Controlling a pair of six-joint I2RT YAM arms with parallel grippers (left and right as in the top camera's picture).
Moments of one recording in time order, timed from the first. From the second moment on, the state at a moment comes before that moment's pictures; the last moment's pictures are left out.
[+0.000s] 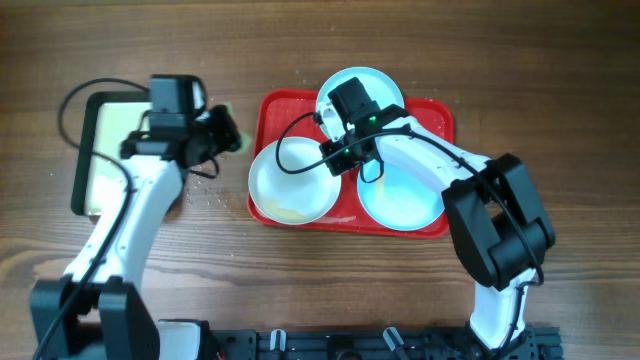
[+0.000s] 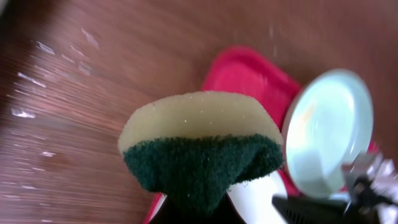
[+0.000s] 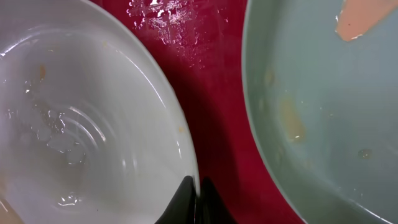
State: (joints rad) left arm -0.08 1.53 1.06 -0.53 0.20 -0.55; right arm 0.53 2.04 1.36 -0.56 -0.24 0.04
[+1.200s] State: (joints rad) left arm -0.39 1.92 1.06 -0.15 -0.35 -0.53; right arm 0.43 2.07 1.37 -0.51 -0.37 0.10
